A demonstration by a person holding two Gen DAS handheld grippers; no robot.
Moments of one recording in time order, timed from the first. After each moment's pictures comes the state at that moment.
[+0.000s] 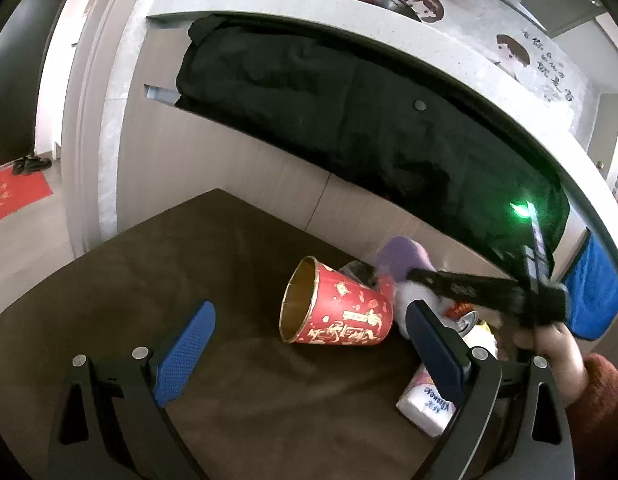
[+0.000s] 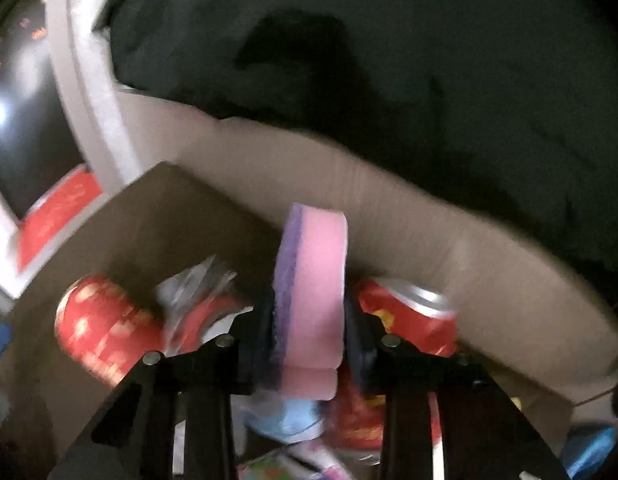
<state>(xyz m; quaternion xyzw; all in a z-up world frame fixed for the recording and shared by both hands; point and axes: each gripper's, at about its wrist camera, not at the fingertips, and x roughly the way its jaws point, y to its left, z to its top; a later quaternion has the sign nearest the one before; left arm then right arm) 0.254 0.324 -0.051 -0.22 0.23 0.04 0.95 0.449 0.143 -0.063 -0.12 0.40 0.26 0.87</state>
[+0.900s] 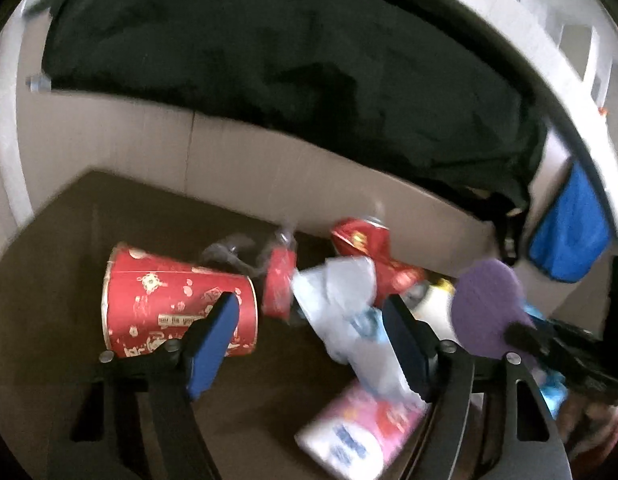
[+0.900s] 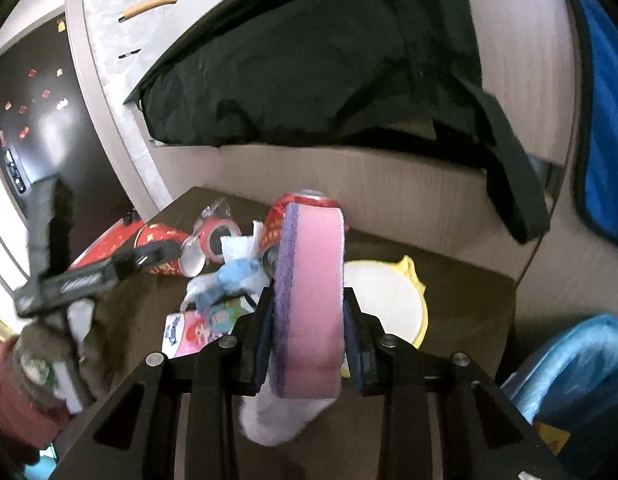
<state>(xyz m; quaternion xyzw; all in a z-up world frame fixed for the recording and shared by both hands) 0.352 0.238 -0.053 -0.14 0.32 -0.07 0.93 0.362 -0.038 -0.050 0.00 0.36 0.29 0.89</state>
